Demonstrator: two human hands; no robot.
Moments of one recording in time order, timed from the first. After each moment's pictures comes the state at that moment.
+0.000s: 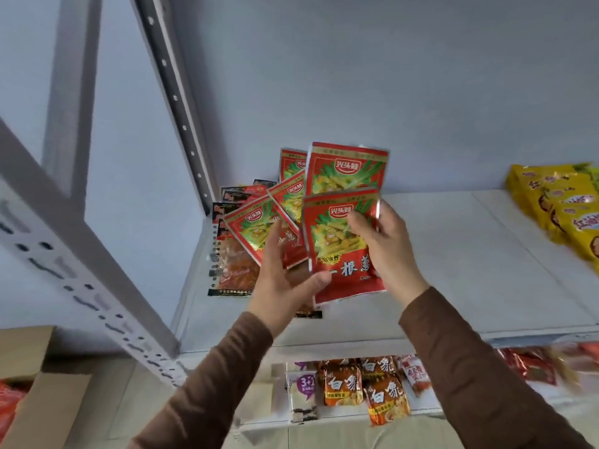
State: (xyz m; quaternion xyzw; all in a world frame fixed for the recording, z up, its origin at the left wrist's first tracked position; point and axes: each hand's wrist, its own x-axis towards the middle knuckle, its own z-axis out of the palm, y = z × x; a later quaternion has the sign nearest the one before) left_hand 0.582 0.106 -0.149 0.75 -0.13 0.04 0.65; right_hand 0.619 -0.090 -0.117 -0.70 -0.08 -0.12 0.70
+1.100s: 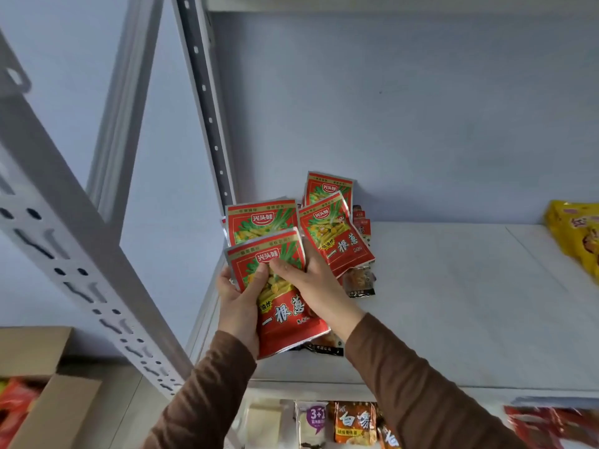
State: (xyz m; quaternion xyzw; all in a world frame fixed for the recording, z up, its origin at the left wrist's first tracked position) left_hand 0.605 0.164 -0.158 0.49 0.15 0.06 0.86; right_hand 0.641 0.032 -0.125 -0.70 -0.14 0.11 0.69
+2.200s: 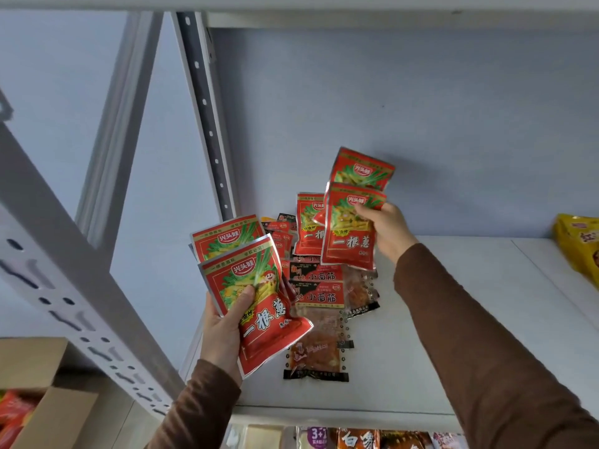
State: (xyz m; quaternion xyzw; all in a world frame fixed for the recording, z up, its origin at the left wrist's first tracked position) left_hand 0.607 0.186 -0.169 0.51 0.17 0.07 0.84; right_hand 0.805 -0.083 -0.116 -0.63 0.03 0.01 0.77
